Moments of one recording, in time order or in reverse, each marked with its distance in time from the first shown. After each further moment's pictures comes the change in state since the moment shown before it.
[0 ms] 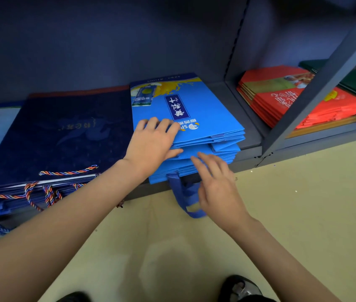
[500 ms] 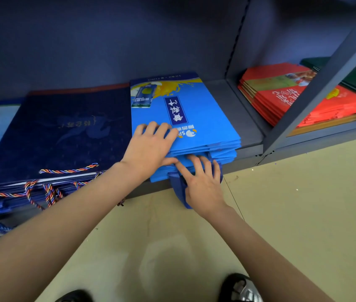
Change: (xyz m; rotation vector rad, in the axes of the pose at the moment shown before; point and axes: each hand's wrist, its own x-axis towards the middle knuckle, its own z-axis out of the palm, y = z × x) left_hand -0.012 -0.003 0.003 0.014 -0.137 0.045; right_hand 0.014 -0.007 0.046 -0.195 -0.079 0.025
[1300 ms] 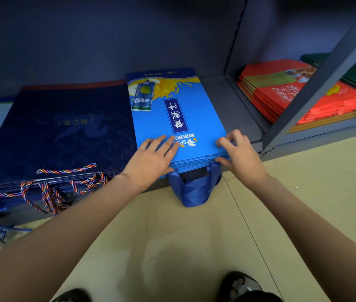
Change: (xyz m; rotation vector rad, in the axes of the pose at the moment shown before) left_hand -0.021 0.015 0.026 -0.037 -0.112 0.144; right_hand 0.031 0.096 -0.033 0.162 -0.031 -0.006
